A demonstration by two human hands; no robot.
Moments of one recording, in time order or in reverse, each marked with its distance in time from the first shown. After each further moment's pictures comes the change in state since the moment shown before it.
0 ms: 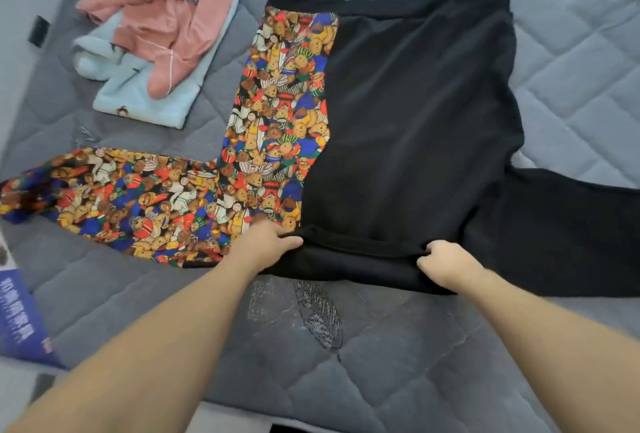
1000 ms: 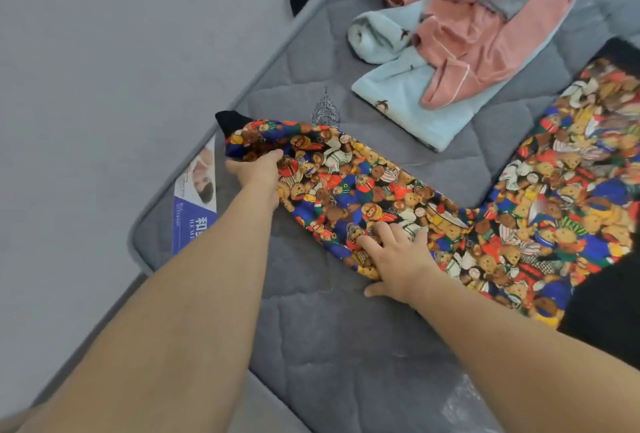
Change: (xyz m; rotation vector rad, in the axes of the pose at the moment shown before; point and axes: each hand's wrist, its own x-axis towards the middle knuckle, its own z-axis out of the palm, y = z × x) left_hand 0.064 -0.352 -0.193 -1.746 0.861 -0.553; right_hand -0.013 -0.449 0.133 -0.999 0.093 -0.852
